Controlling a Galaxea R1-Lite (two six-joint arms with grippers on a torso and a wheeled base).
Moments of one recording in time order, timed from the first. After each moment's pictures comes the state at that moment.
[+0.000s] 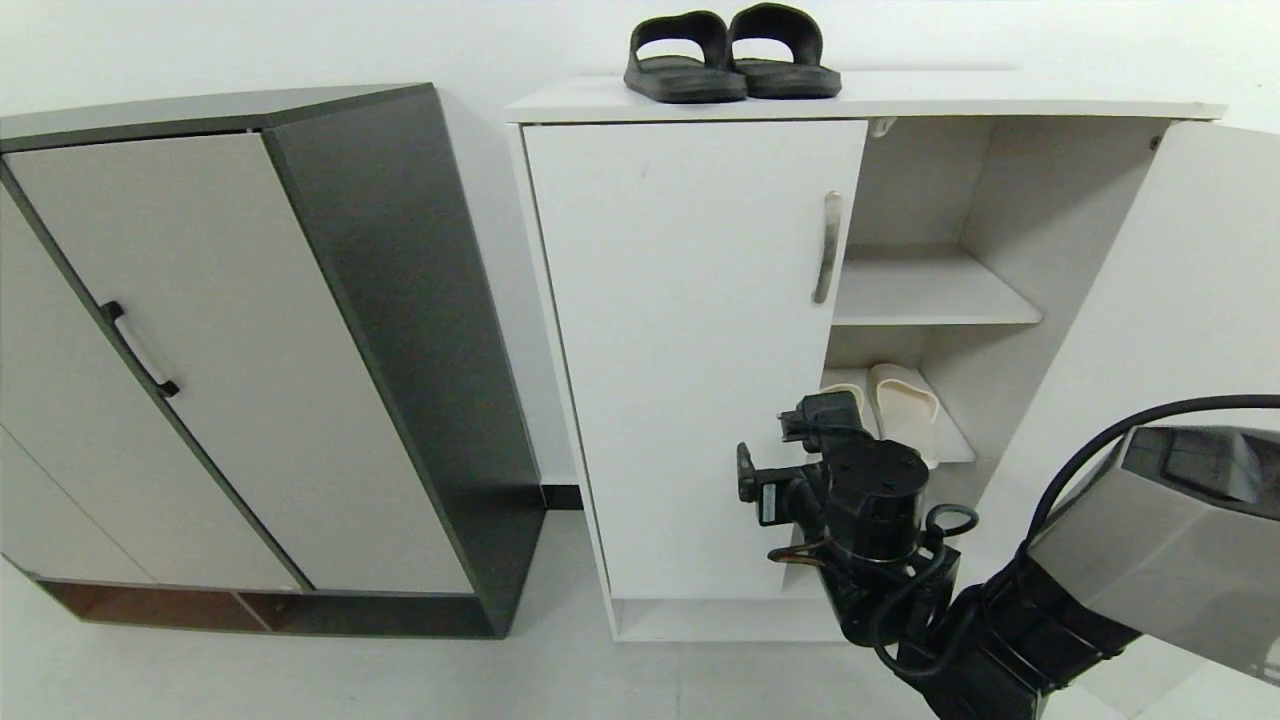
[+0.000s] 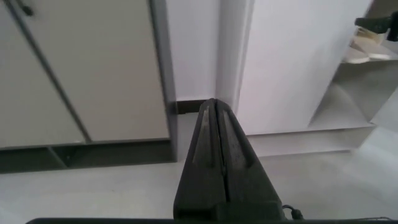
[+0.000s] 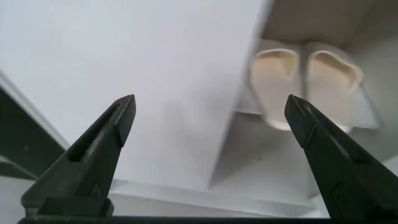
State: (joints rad) left arm 0.00 0.00 0.00 0.00 -0.04 0.01; right arm 0.77 2.14 -0.83 -1.28 -0.67 0.01
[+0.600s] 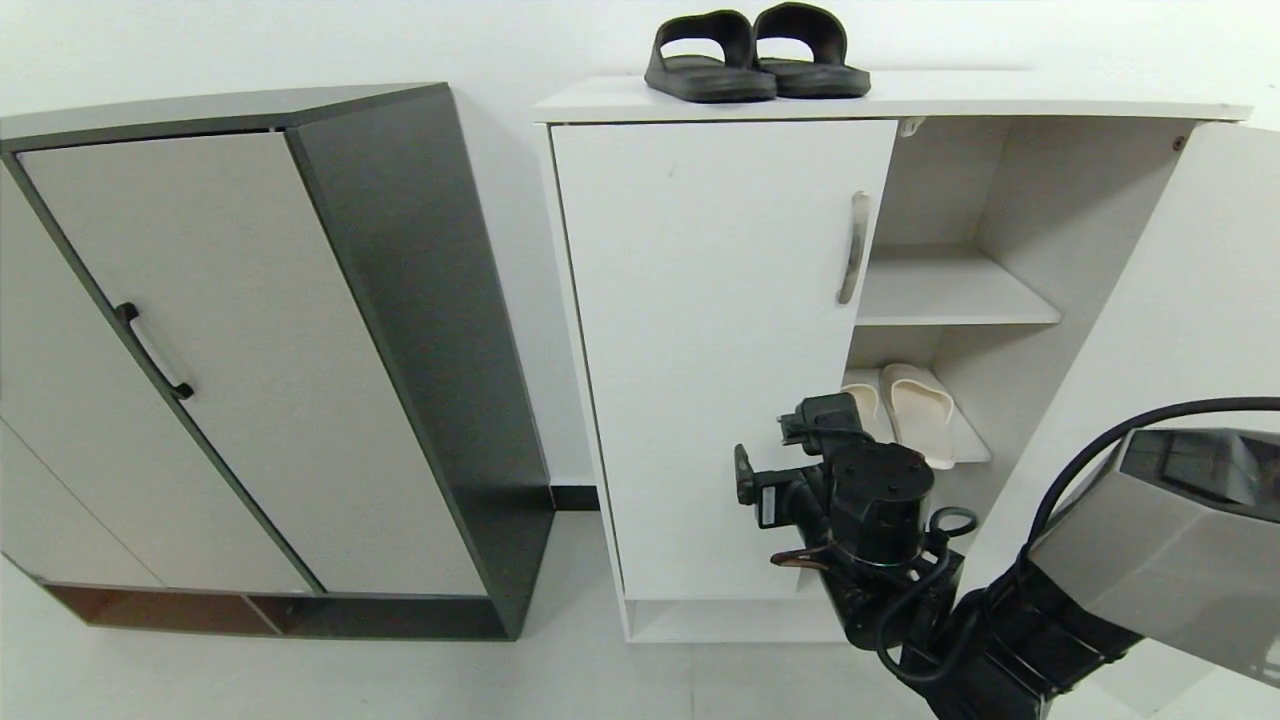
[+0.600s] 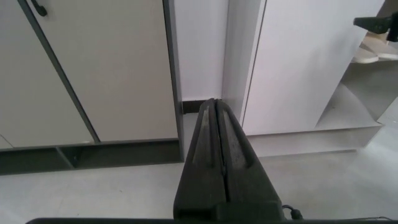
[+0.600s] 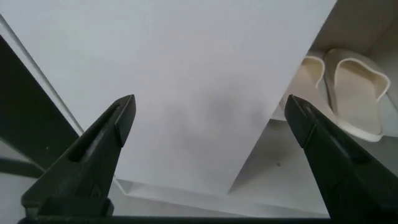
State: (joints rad) left arm 0.00 0.00 0.00 0.00 -0.04 0.01; right arm 0.77 2.14 -0.81 -1.30 -0.65 0.00
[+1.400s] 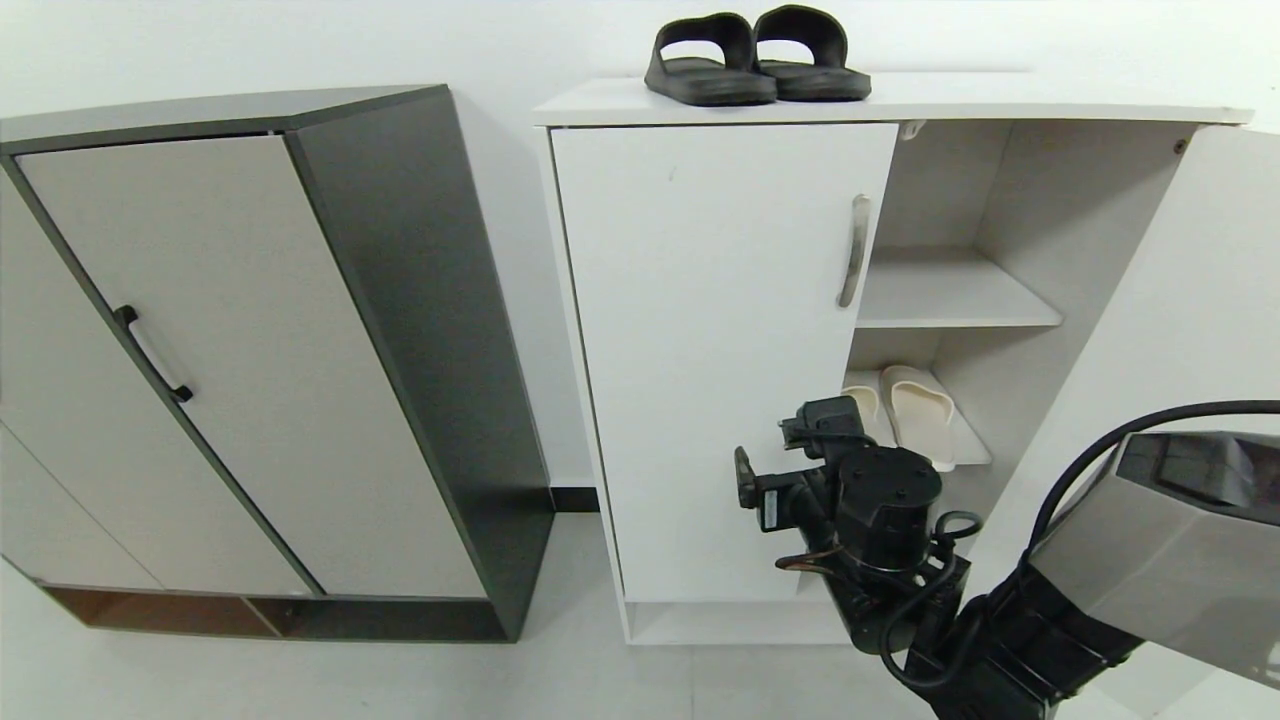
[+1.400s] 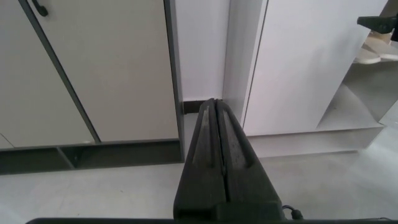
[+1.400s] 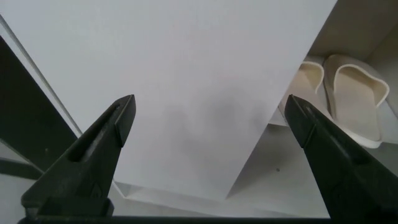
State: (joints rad) left arm 0.00 0.00 0.00 0.00 -0.04 0.01; right arm 0.77 2.14 -0.79 -1.33 -0.63 -0.03
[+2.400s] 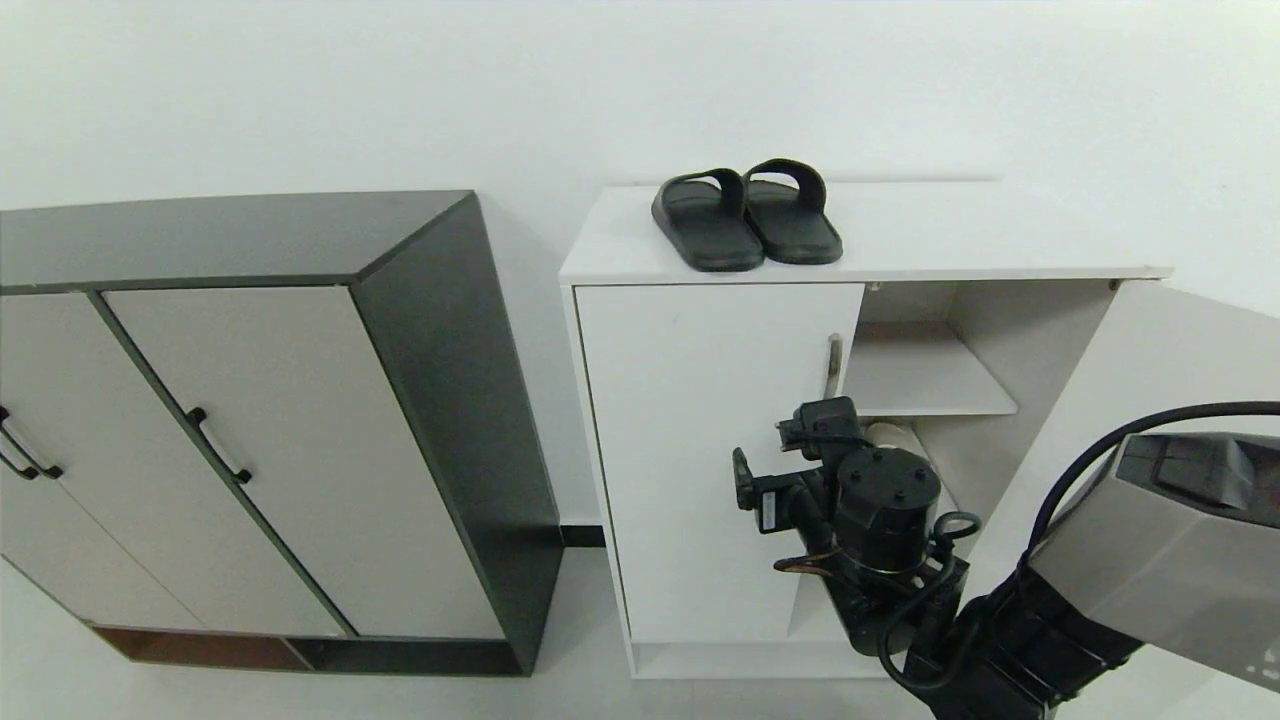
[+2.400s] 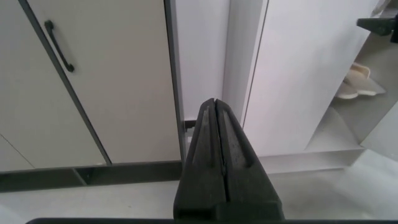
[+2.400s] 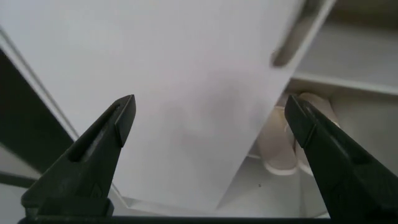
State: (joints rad) left arm 0.00 0.00 0.00 0.00 -0.04 0.01; right arm 0.77 2.14 -0.79 -1.33 -0.63 -0.03
